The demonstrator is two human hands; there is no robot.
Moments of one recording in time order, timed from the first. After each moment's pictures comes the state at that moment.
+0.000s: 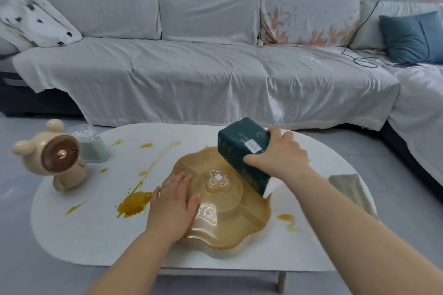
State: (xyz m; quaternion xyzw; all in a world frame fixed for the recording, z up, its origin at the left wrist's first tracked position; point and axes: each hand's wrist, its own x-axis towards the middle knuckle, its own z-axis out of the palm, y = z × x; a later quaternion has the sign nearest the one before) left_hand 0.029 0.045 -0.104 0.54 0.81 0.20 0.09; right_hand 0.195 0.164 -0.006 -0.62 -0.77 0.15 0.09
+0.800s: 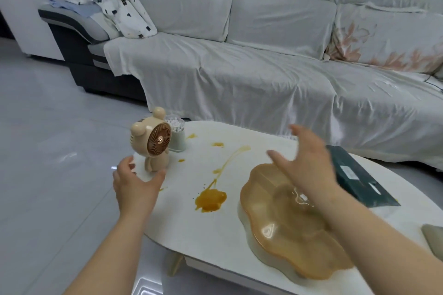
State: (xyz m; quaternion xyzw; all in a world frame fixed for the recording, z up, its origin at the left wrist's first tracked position) left_hand -0.141 -0.035 -0.098 0.13 0.82 0.55 0.06; right_hand 0.075 0.121 -0.009 -0.45 -0.84 0.13 0.27
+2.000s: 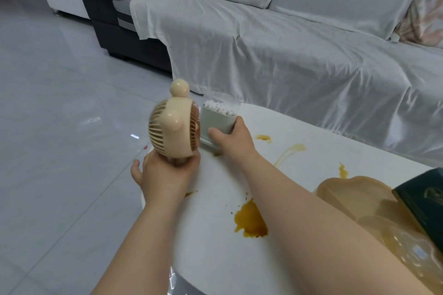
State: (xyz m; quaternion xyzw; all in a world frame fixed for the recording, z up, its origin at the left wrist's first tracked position) left_hand -0.188 0.004 -0.130 0.14 0.87 0.47 0.02; right_hand -0.152 0.130 -0.115 -0.39 -0.77 0.48 0.18
